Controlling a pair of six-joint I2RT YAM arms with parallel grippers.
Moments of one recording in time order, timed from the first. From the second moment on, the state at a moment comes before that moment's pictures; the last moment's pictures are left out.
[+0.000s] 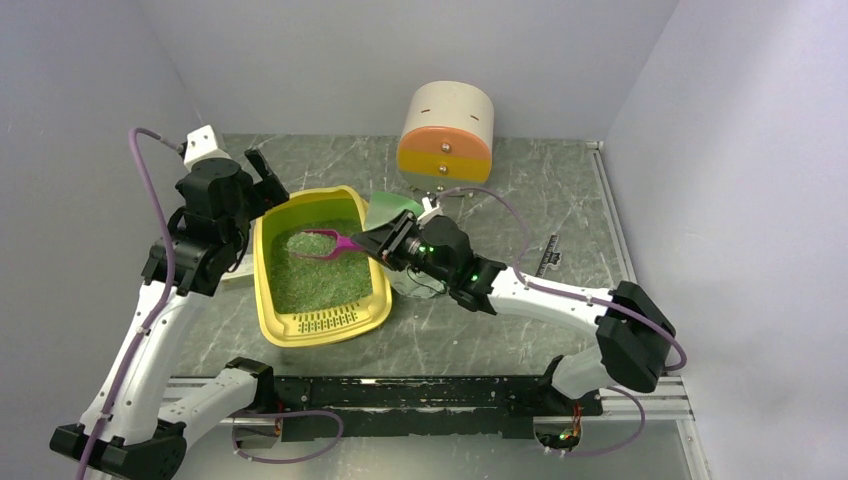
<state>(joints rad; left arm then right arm) -0.30 0.96 1.24 -0.66 -0.49 -0.50 0.96 1.41 0.87 0.38 0.02 1.34</state>
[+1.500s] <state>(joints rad) -0.34 0.96 1.20 -0.65 -0.51 -0.44 0.99 1.90 1.48 0.09 0.32 1.14</state>
